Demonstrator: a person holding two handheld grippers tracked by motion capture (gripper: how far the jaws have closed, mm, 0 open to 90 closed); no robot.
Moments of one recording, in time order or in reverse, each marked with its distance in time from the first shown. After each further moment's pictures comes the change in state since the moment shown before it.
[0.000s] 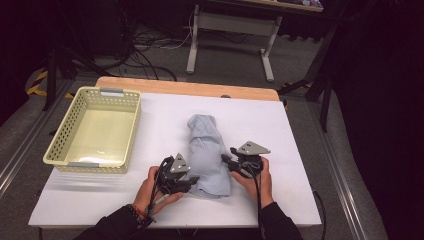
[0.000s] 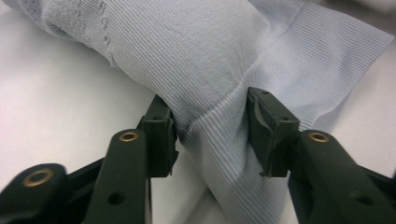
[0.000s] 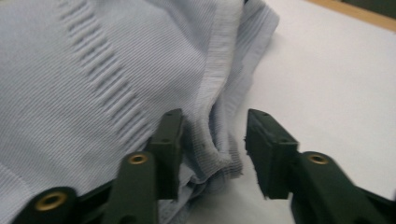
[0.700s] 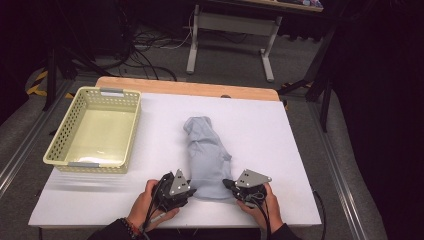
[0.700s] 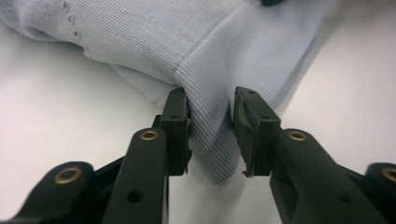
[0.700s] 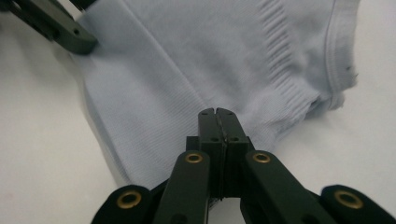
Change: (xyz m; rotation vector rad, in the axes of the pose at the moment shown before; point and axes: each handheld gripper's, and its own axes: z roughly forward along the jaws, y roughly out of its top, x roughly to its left) left arm -0.034 -0.018 -0.013 0.019 0.025 0.092; right arm 0.046 -0.036 -0.044 0.071 0.169 -0.188
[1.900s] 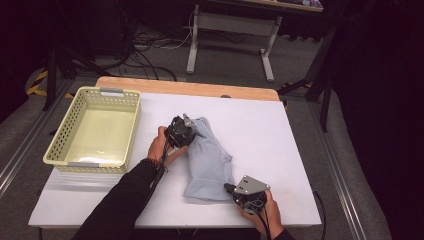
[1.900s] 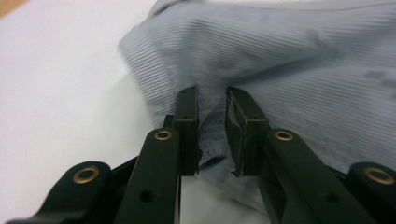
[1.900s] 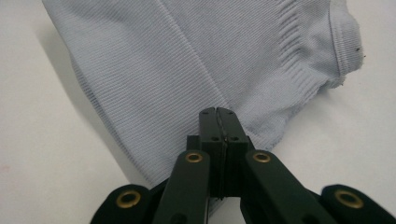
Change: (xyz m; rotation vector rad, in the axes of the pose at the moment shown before) left arm 0.152 0.068 0.088 0.095 0.190 -0.150; right arm 0.012 -0.009 -0.003 0.028 -0.054 -0.027
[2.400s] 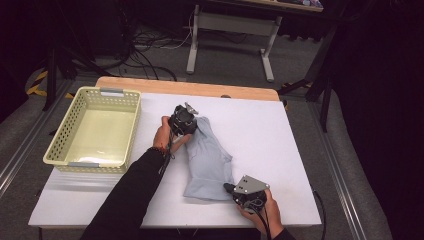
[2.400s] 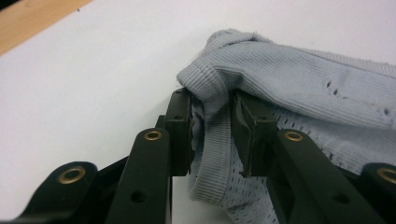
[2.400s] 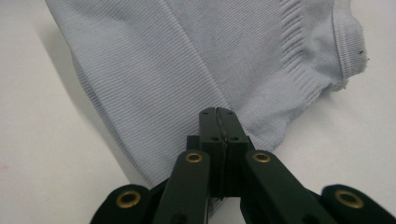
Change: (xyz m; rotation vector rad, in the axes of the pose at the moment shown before) left arm 0.013 0.029 0.013 -0.021 0.030 -0.031; right arm -0.001 0.001 0.001 -0.003 0.011 -0.008
